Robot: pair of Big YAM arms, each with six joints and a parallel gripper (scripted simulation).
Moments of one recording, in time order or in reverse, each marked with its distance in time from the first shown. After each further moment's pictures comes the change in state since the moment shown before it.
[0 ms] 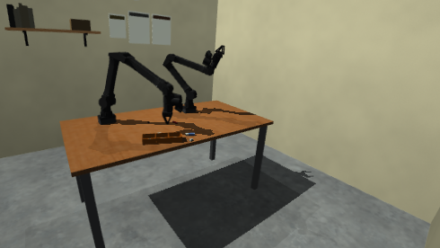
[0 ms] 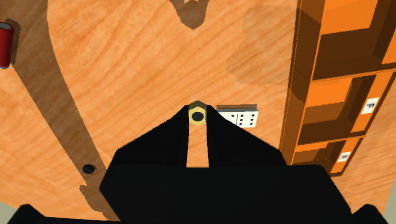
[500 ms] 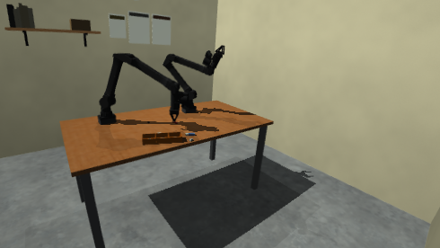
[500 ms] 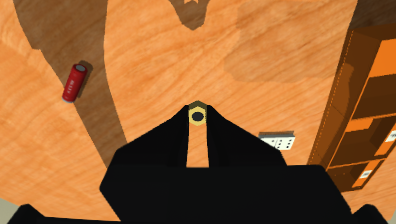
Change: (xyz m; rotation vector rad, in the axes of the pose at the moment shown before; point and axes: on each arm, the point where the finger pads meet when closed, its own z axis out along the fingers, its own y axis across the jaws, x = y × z) left arm 0.000 0.000 0.000 0.000 0.000 0.000; right arm -0.044 0.062 0.001 0.001 0.002 0.001
